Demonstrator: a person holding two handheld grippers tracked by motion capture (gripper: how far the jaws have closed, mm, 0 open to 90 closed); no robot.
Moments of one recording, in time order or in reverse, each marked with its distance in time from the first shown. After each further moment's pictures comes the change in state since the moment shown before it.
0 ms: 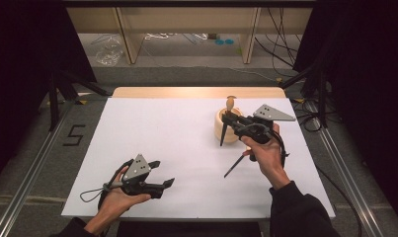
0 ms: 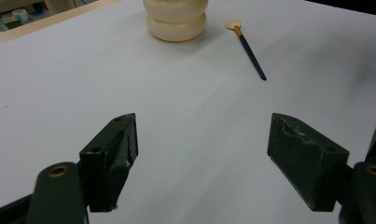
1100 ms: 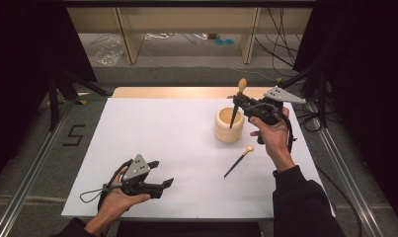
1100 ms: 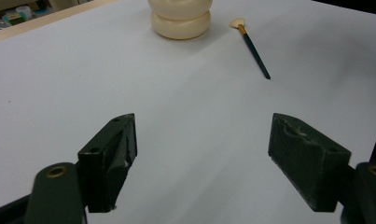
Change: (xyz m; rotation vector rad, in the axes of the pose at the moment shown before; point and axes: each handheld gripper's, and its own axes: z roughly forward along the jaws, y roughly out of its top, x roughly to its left) left arm 0.000 -0.001 0.000 0.004 0.011 -0.017; right arm -0.039 0.028 0.002 -0.019 -0.108 0.015
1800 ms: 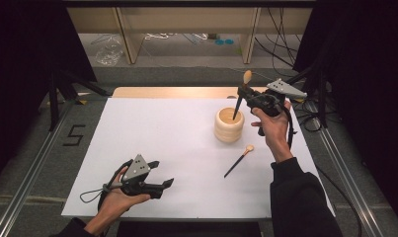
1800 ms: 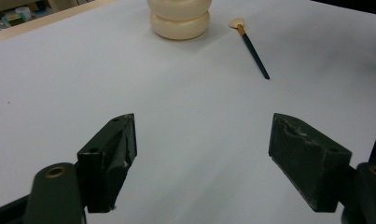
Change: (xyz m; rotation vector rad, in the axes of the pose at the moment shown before) left arm -0.001 0.000 0.000 0.001 -0.003 0.002; right arm -0.024 0.006 0.013 -0.029 -0.070 0.021
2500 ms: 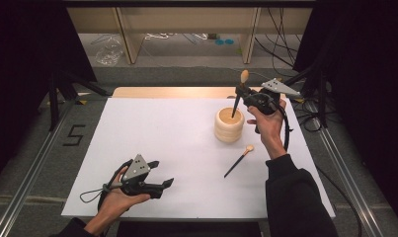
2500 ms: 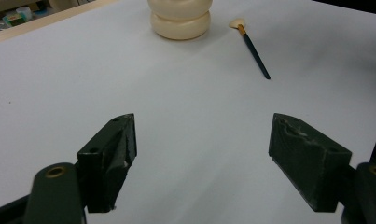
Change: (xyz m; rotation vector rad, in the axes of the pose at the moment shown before) left arm 0.002 0.001 0.000 -0.001 0.002 0.027; right arm -0.006 -0.009 0.018 0.002 -0.038 -0.021
